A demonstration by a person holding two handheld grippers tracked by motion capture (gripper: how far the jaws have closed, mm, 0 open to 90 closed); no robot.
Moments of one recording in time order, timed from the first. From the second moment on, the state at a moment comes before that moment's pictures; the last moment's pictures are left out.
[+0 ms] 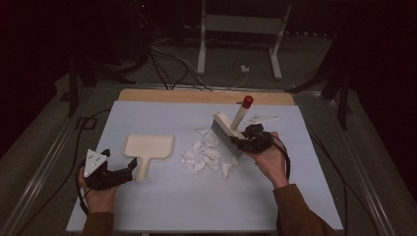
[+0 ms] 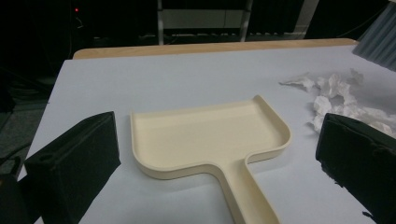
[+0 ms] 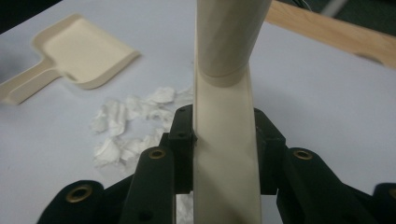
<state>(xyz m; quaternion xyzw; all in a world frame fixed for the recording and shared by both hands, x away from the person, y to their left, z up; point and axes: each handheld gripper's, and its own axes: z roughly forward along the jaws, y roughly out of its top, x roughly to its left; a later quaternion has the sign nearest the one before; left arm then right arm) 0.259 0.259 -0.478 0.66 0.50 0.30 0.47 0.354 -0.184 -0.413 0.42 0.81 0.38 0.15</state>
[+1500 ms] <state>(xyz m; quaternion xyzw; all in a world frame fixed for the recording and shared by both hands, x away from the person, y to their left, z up) 0.257 0.256 -0.482 0.66 0.51 0.30 0.46 0.350 -0.208 -0.455 0.54 0.77 0.26 0.21</state>
